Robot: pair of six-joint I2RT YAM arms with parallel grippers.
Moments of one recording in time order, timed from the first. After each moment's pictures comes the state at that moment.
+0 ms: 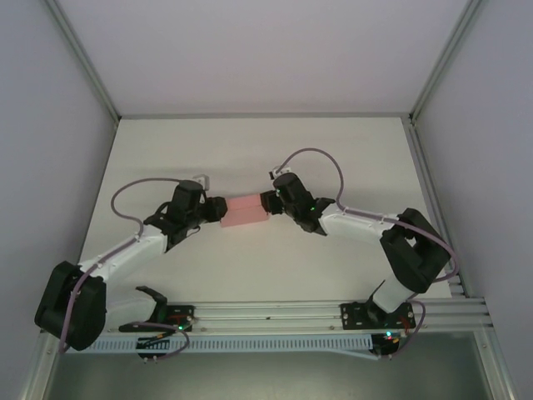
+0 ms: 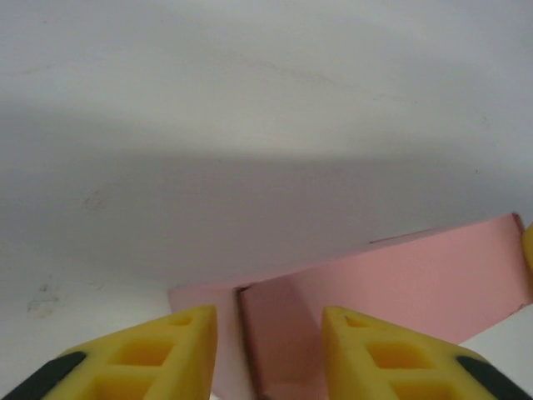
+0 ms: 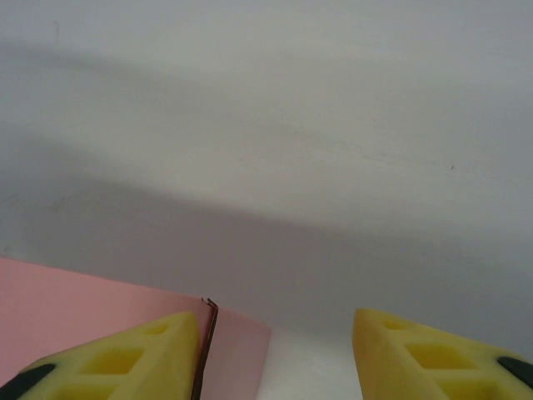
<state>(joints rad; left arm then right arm) -0.52 1.20 0.64 -0.16 0.03 -0.59 0.82 1.60 0.93 -0.02 0.19 0.38</state>
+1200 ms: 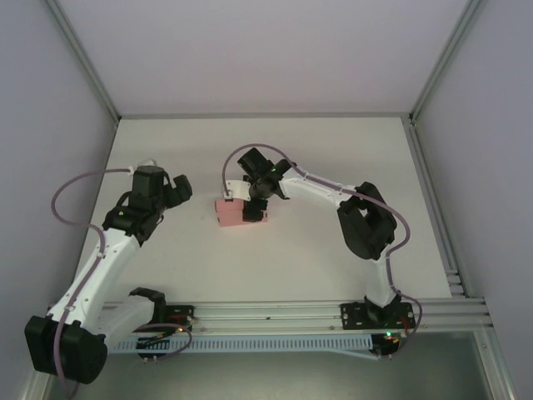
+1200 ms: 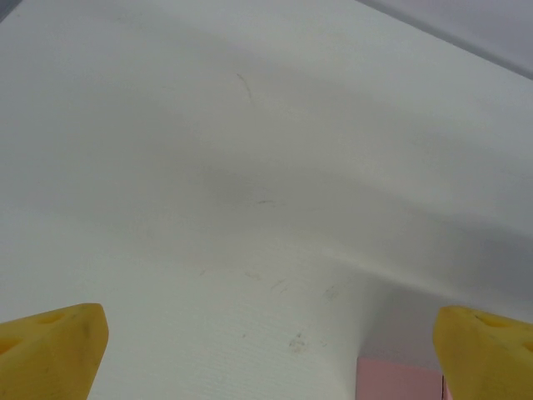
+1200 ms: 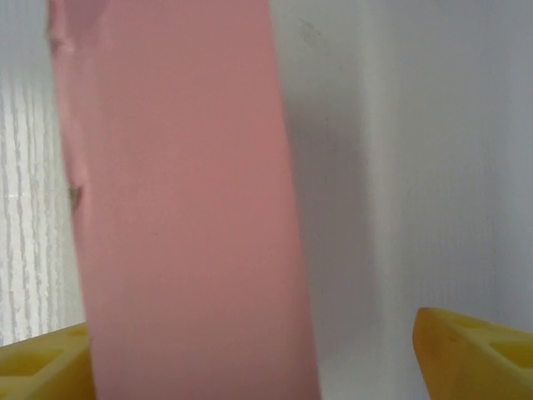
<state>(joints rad) -0.28 0.98 0.85 -0.59 -0.27 -0.54 0.82 2.02 1.59 -0.67 -0.18 -0.78</state>
